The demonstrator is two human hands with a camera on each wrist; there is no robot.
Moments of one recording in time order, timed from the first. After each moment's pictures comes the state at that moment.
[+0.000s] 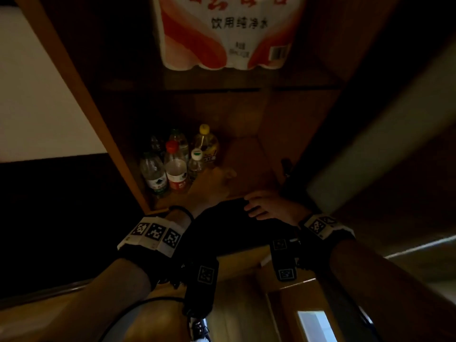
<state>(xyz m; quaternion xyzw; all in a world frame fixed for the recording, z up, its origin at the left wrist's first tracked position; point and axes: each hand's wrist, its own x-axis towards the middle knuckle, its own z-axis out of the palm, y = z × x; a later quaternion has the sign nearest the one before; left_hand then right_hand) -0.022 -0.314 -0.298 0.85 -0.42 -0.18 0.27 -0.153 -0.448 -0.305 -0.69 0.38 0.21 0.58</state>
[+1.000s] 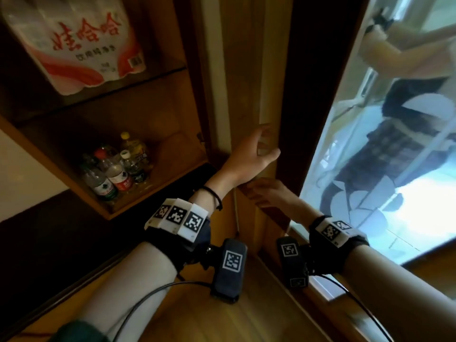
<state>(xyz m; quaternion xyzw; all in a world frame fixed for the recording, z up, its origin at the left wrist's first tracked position) -0.368 -0.316 -0.184 0.62 -0.59 -0.31 0.42 -0.480 -0.354 -0.272 -0.64 0.42 -0.16 0.62</state>
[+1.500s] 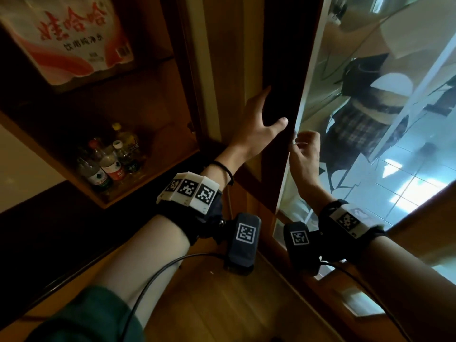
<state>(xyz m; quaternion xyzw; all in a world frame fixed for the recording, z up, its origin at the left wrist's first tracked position) -0.420 -0.319 -0.164 0.59 -0.59 -0.24 0.49 -0.539 -0.354 -0.245 -0.58 0.48 -0.52 0.39</state>
